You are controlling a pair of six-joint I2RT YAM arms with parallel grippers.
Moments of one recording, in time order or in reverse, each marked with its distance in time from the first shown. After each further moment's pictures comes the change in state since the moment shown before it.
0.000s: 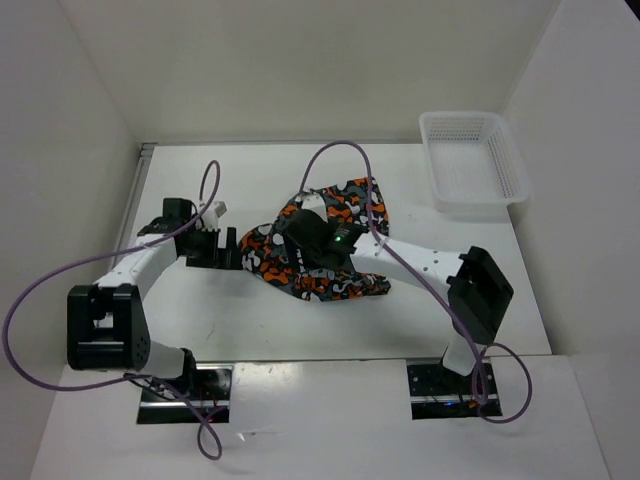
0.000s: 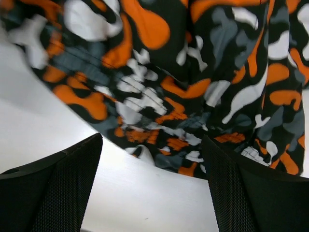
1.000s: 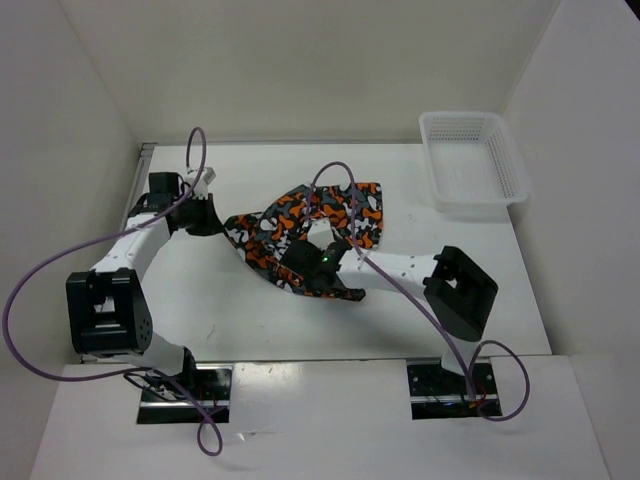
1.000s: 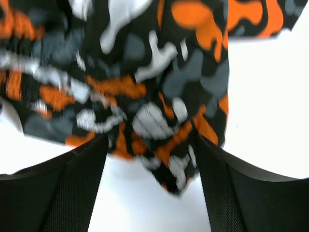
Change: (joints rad) left arm 0.055 0.127 0.169 0.133 0.078 0.000; right arm 0.085 0.088 -0.142 -0.101 0.225 0.145
